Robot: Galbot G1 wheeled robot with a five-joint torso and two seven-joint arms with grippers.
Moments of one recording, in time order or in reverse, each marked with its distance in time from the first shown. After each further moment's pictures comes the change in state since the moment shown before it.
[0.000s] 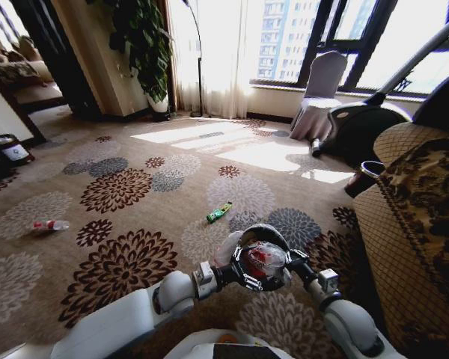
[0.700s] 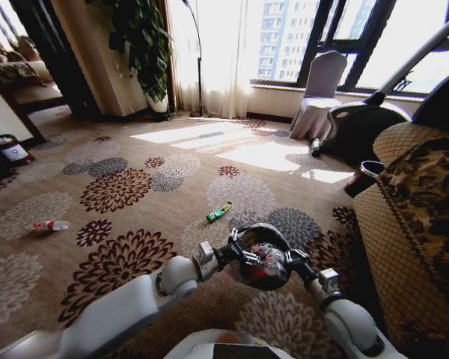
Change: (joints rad) left arm -0.023 -0.057 -0.098 -0.069 -0.131 0.010 -0.240; right arm -0.004 0.007 0.005 0.005 0.004 -0.002 0.007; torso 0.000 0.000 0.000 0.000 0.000
